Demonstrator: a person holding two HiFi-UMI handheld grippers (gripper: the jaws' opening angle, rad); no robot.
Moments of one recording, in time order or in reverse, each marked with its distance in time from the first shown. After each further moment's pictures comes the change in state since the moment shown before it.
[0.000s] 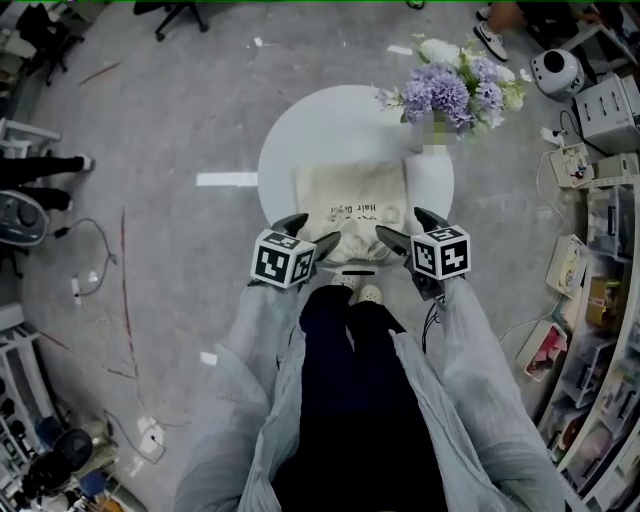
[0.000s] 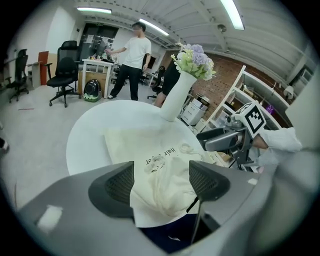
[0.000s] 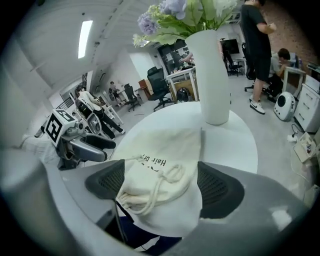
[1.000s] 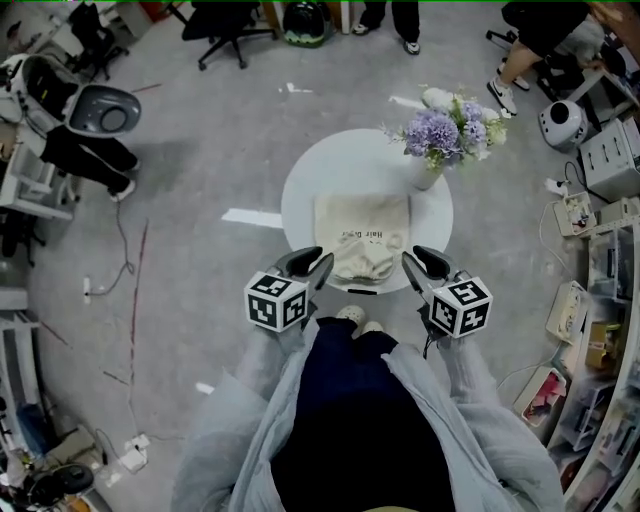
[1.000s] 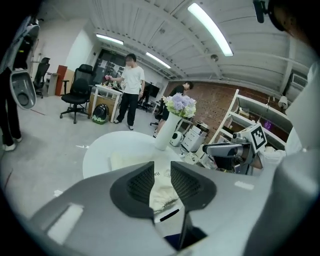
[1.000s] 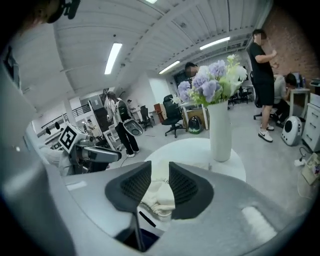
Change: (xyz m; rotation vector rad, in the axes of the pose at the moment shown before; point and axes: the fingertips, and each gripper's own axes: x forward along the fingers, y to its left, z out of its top) left arm -0.092 -0.048 0.030 -0.049 -0.332 0.031; right arm -0.106 0.059 0.041 -0.144 -0.298 0.082
